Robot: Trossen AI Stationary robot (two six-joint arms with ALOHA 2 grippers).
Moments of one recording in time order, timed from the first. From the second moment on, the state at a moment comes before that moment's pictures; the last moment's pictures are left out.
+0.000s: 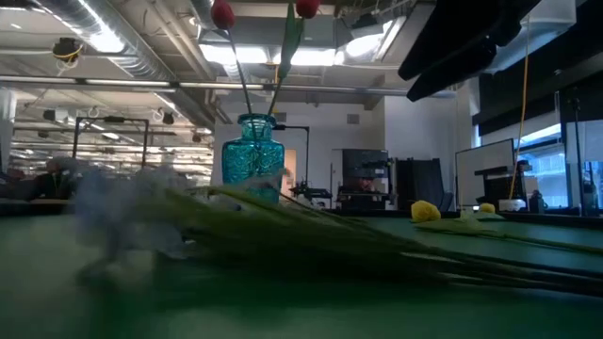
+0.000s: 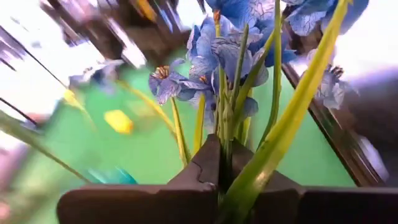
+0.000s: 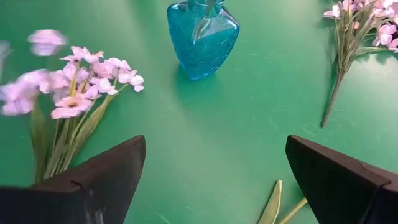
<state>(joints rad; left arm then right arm) -0.87 1.32 1.04 -0.36 -0.83 -0.20 0.50 1.51 1.06 -0.52 0.64 0.69</state>
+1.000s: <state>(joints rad) -0.28 1.25 0.49 1.21 -0.47 0.13 0.55 1.59 1.06 -0.52 0.70 0.73</state>
